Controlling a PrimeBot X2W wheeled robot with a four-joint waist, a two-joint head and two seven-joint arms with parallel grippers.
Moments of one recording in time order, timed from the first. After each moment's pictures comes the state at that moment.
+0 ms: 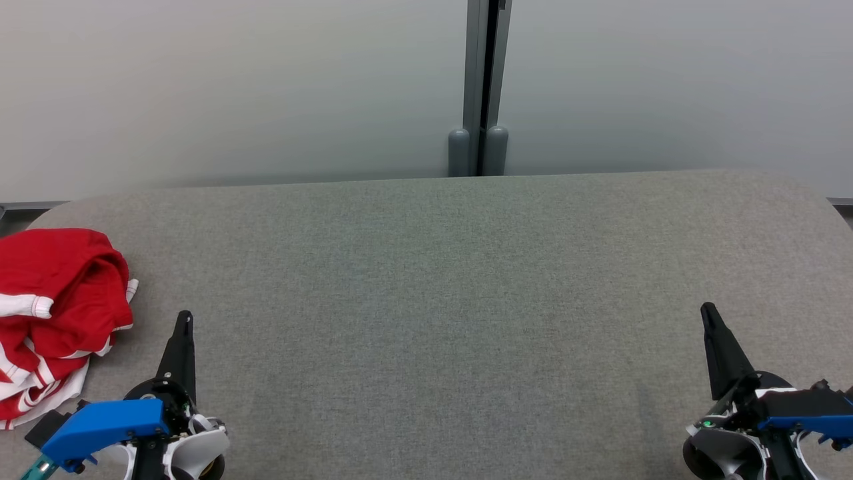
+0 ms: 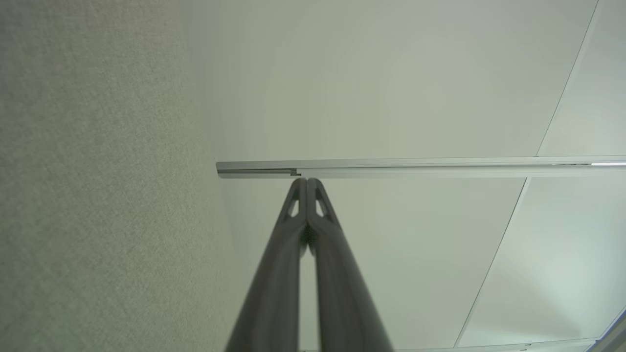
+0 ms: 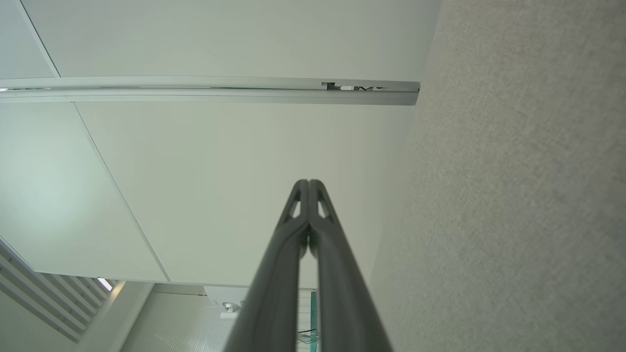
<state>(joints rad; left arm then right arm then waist) -0.10 0.05 0.11 0.25 -1.61 -0.13 0.11 -0.11 -0.05 -0.11 0.24 1.61 0.13 0.11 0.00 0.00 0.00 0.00</state>
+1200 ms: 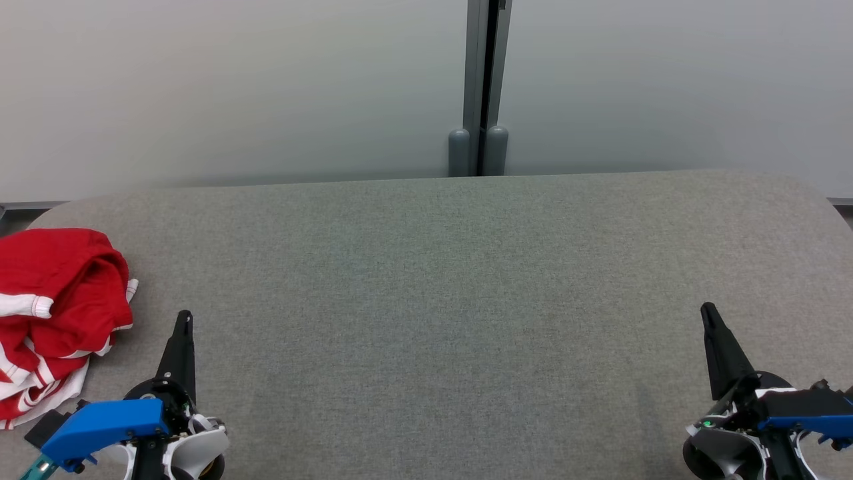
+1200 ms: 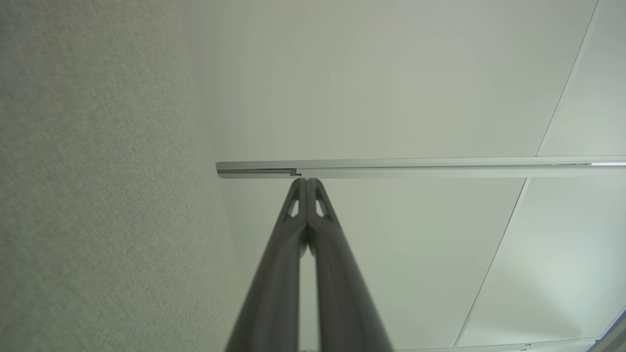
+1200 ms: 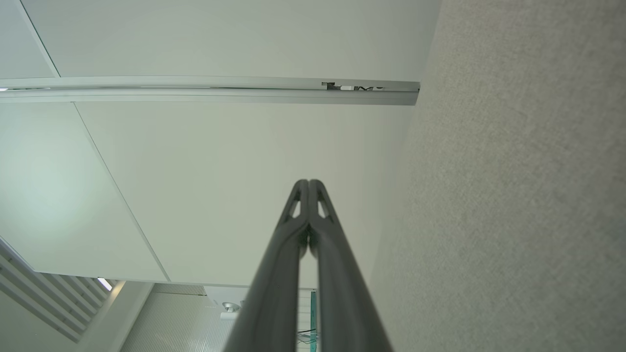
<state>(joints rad) -0.10 0.05 0.11 0.25 -1.61 -0.13 0.11 -0.11 -0.05 -0.11 0.24 1.61 0.13 0.11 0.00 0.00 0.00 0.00</state>
